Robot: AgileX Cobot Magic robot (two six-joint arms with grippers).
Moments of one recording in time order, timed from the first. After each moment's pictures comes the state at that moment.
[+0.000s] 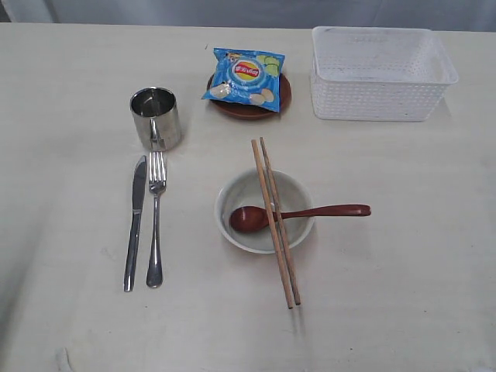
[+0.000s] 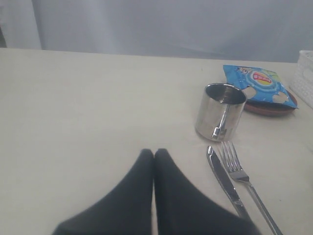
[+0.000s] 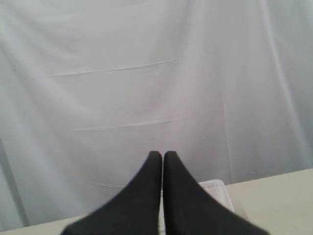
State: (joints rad) left arm -0.15 0.00 0.00 -0.03 0.35 -0.09; right arm 0.00 0.01 -0.09 -0.43 -0.05 0.72
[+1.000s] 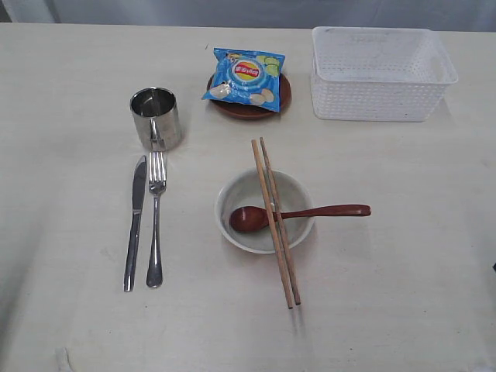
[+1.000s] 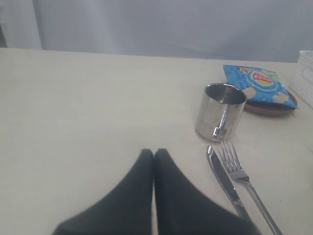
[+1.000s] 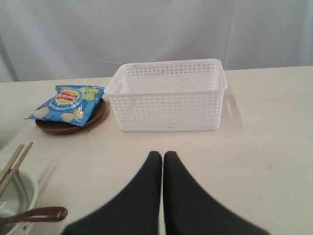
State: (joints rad) left arm -0.15 0.00 0.00 -0.03 0.35 -0.09; right arm 0.11 0.01 -0.03 0.06 0.33 0.06
